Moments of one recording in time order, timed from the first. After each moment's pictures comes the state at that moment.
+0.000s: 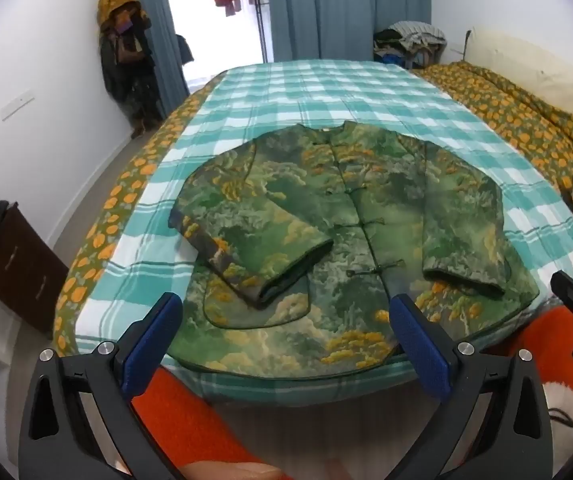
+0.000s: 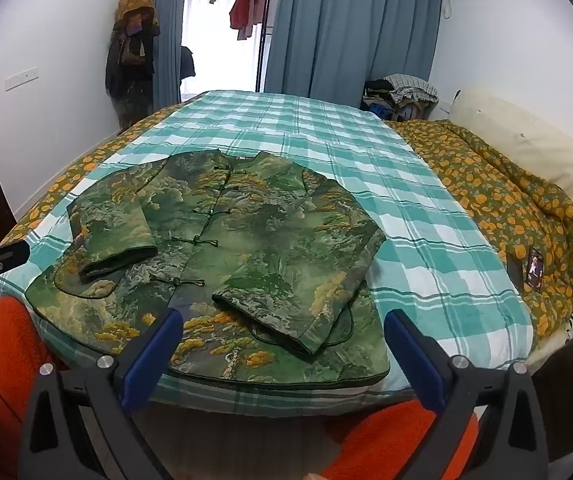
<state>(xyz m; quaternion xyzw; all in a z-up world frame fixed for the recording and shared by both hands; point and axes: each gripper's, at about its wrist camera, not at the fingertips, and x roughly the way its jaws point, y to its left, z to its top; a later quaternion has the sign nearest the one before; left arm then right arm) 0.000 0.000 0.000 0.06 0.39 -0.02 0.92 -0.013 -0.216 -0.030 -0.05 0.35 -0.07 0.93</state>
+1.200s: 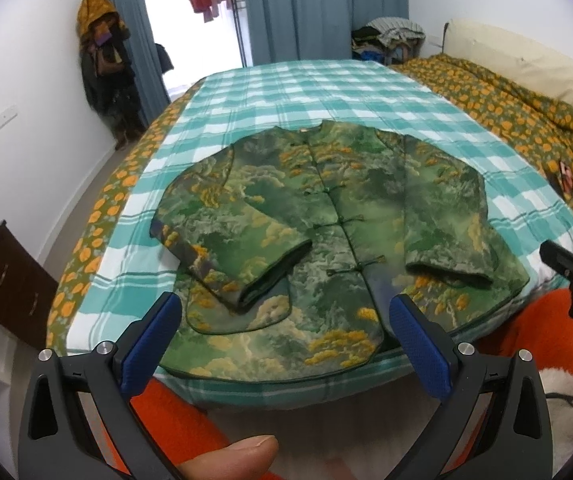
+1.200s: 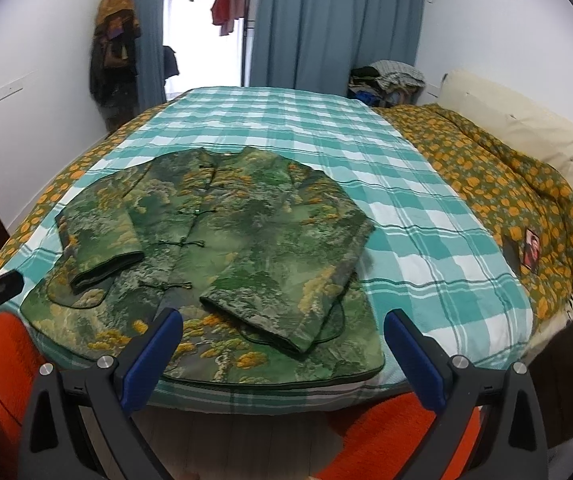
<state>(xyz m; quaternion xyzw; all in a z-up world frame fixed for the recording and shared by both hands) -0.004 -0.020 -0.006 0.08 0.39 -0.05 0.92 -0.005 -0.235 -0.030 -0.02 0.37 -0.09 0.93</state>
